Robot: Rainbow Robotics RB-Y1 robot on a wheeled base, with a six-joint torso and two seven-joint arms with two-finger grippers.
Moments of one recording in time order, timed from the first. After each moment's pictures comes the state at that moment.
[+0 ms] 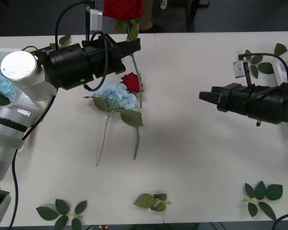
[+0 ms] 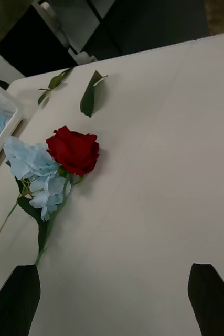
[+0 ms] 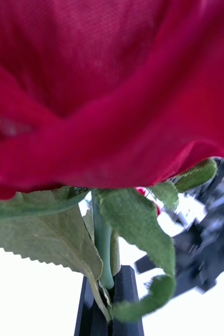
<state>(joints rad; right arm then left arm) -0.31 -0.49 -0.10 -1.40 -1.57 1.06 2.42 -0.55 0.41 -0.17 -1.47 1.94 0.82 -2.61</state>
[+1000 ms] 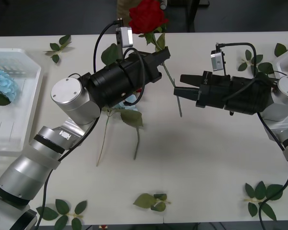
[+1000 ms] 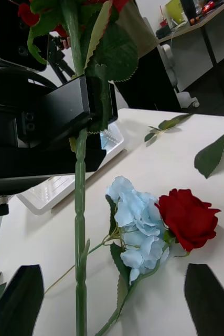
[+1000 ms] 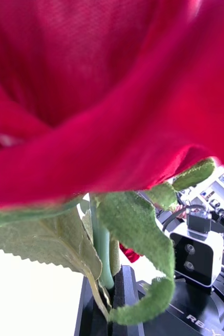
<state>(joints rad) -0.47 -0.43 0.01 -1.26 -1.87 1.19 2.72 -0.50 0.27 -0.35 -1.47 2.04 0.49 -2.61</state>
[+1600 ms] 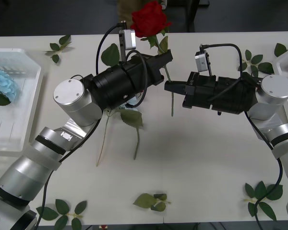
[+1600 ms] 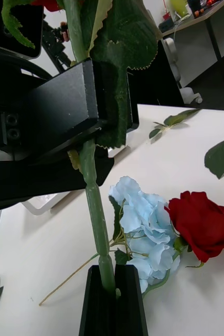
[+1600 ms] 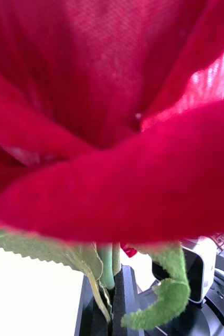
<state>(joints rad) -0.49 -0.41 0.09 -1.26 -1.86 1.12 2.72 -0.50 0.27 -0.37 -1.47 2.04 0.49 -2.61</state>
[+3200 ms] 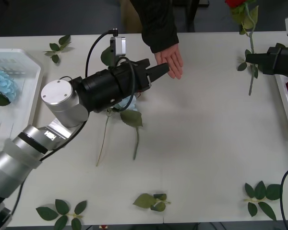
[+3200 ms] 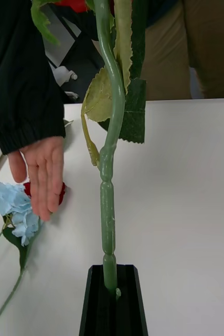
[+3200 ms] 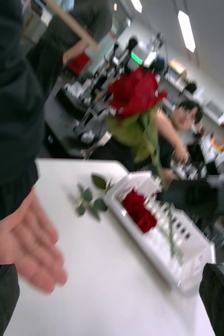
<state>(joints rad) -0.55 -0.57 -0.41 -1.29 -1.38 1.36 2.20 -0.52 0.45 -0.48 -1.46 2.14 0.46 -2.61</state>
